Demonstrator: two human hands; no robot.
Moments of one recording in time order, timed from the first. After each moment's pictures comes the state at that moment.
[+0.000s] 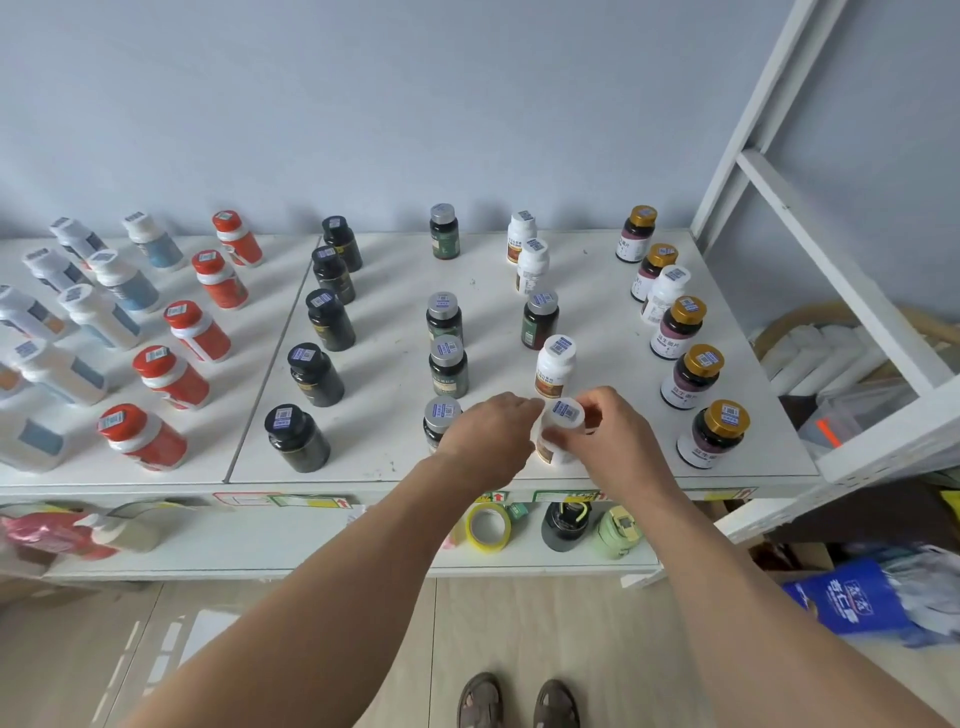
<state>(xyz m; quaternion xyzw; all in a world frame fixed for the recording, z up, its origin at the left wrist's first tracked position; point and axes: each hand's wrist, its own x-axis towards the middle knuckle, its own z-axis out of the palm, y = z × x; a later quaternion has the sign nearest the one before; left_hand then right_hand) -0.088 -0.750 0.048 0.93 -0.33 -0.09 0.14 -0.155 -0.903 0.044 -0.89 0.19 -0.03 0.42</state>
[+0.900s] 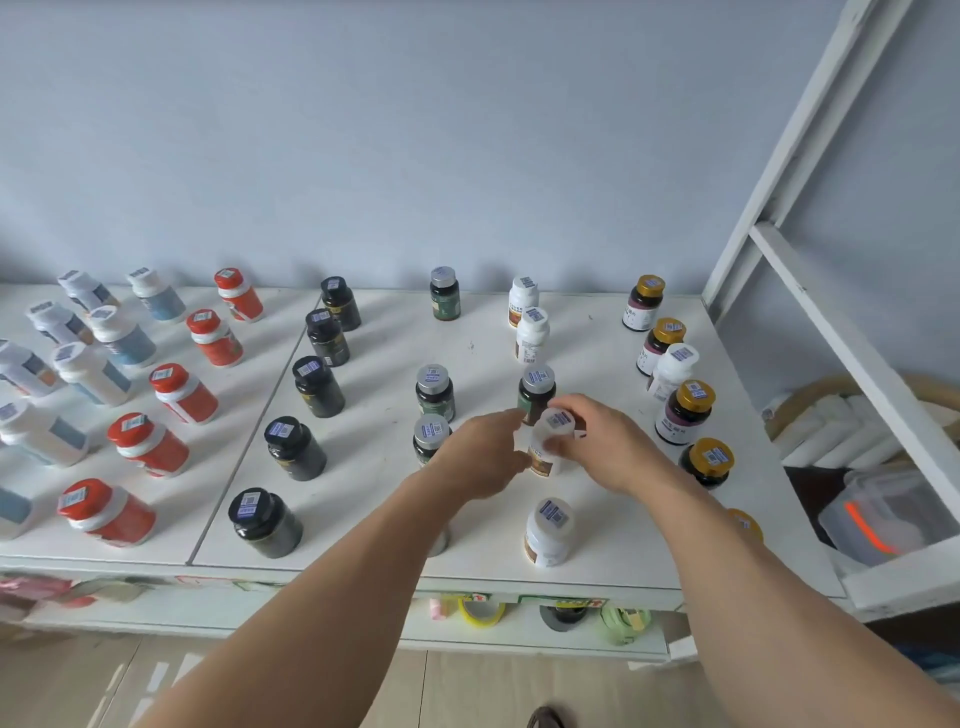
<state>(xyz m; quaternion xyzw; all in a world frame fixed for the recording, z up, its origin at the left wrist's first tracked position) -0.013 -0.780 0.075 0.94 -0.21 -0.17 0.22 -0.049 -0.956 0.072 -0.91 0.07 0.08 0.40</state>
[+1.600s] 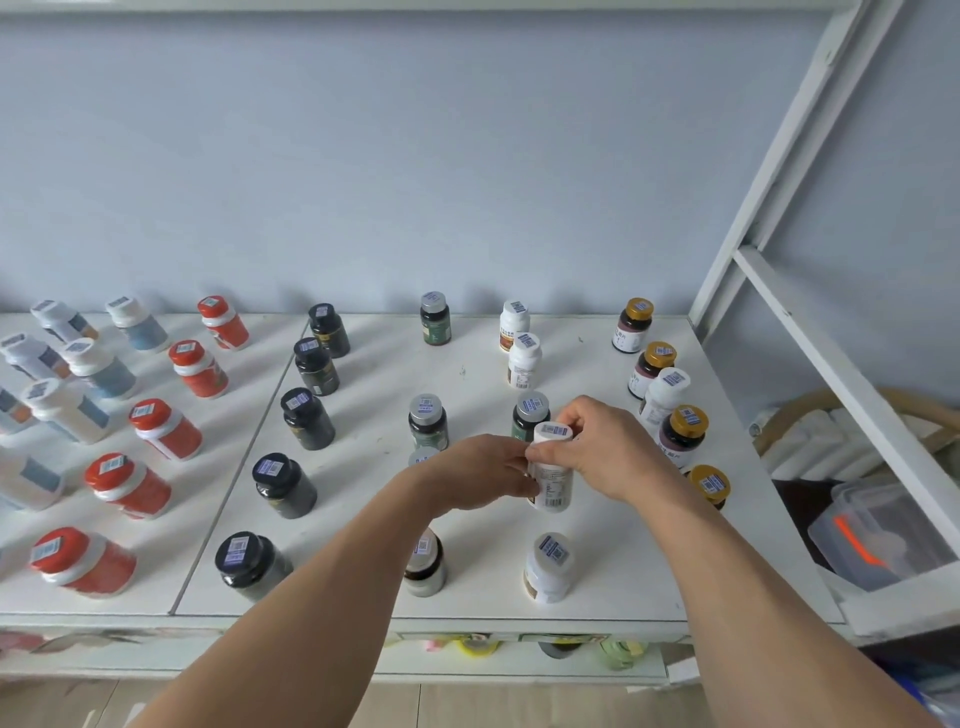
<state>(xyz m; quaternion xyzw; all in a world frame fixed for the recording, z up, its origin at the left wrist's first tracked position) 0.005 -0.776 0.095 0.84 -0.22 -0.34 0.36 -0.038 -0.951 0.100 -0.92 0.12 0.03 0.36</state>
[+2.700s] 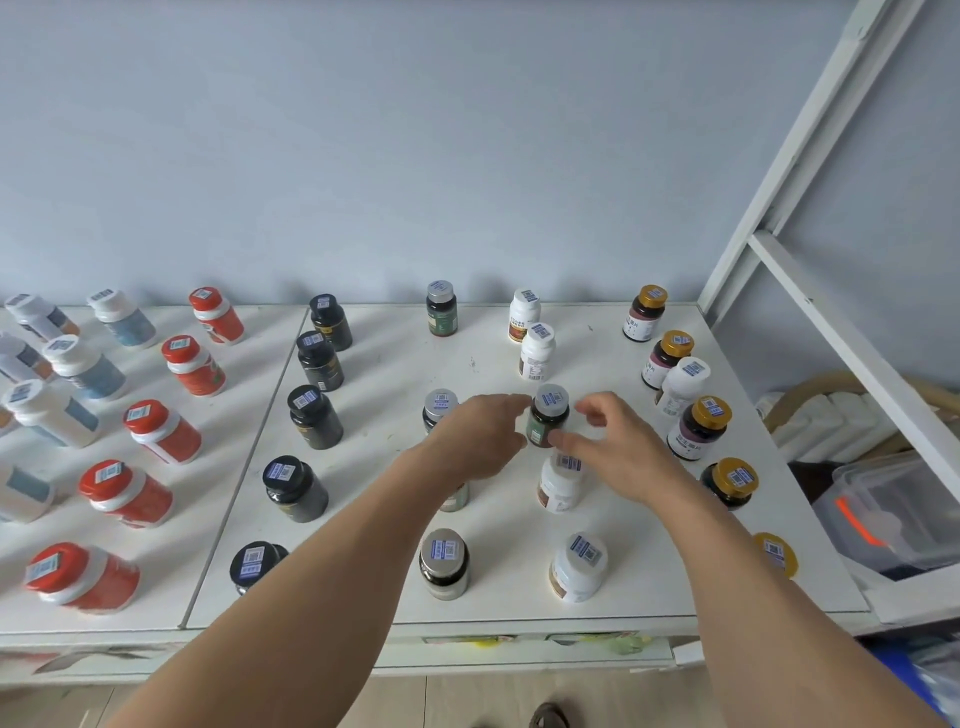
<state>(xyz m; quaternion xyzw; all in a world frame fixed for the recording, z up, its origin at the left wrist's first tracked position) 0.050 -0.767 0.083 0.92 -0.29 -0.15 0.20 -0.030 -0.947 0.074 -0.89 0.15 0.04 0.43</state>
